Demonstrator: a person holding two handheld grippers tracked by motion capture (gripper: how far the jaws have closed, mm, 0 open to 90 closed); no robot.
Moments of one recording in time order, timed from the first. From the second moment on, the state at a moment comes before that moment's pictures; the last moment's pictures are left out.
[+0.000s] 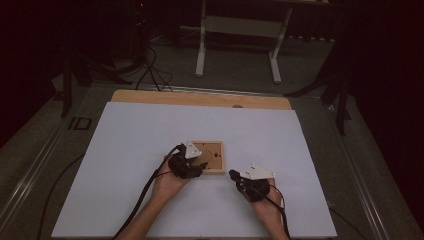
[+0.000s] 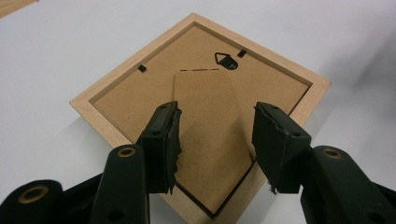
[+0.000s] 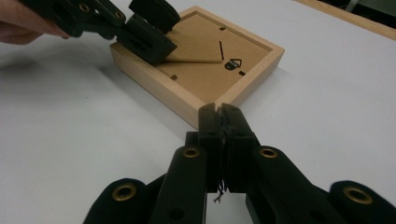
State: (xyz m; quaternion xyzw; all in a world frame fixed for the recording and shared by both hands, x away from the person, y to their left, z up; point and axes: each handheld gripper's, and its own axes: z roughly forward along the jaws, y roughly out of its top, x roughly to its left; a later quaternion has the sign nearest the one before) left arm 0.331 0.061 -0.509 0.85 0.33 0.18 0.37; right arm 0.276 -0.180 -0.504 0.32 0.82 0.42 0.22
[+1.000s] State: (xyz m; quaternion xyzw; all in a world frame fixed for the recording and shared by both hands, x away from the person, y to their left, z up) left arm 0.323 0.057 -0.513 0.85 0.33 0.21 0.36; right arm 0.300 -0.154 -0.516 0.32 0.83 0.41 0.22
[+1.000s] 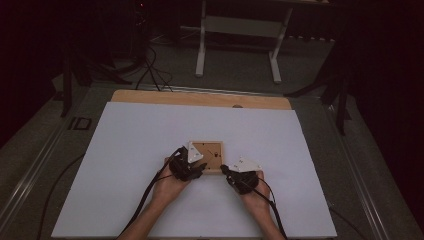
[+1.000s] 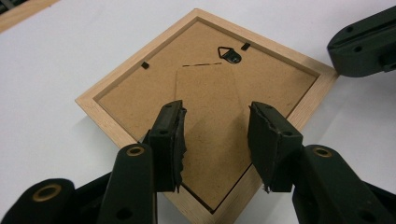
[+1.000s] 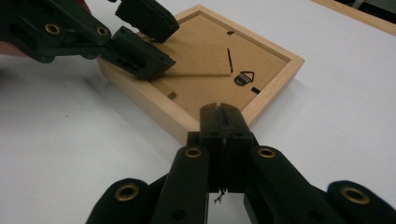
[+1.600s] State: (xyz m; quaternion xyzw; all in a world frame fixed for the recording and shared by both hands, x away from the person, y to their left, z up) left arm 0.331 0.065 -0.516 0.83 0.36 0.17 0.38; right arm 0.303 -0.152 -0.520 0.32 0.83 0.41 0.21
